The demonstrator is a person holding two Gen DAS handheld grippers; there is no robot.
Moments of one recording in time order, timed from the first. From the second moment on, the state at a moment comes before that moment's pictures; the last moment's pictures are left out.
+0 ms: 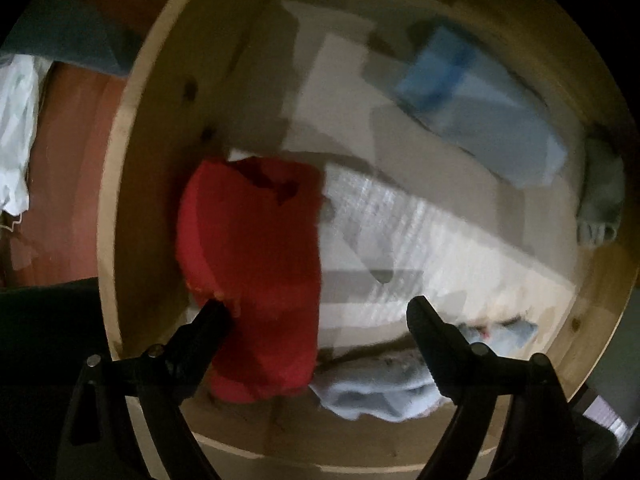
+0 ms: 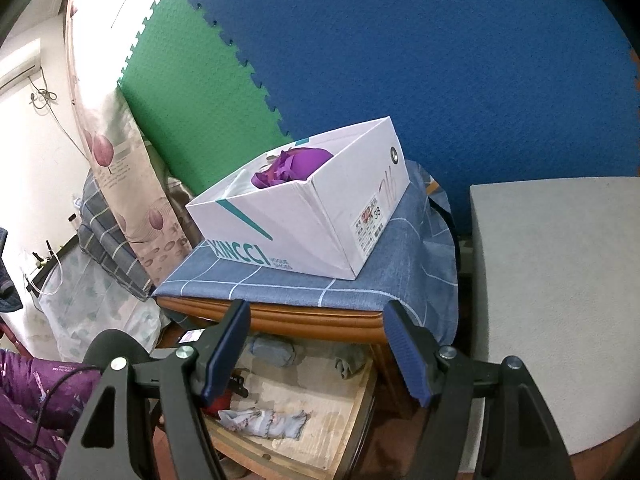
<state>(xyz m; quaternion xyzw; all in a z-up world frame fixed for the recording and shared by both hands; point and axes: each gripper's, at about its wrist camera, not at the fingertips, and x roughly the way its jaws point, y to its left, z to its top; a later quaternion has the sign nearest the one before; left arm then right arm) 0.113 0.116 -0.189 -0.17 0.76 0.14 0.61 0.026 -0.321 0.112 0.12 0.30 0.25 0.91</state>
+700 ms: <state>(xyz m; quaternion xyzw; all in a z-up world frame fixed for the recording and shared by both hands) 0.131 0.110 -0.176 -0.16 0.72 0.09 0.67 0.024 -0.324 0.109 0.13 0.30 0.25 0.91</state>
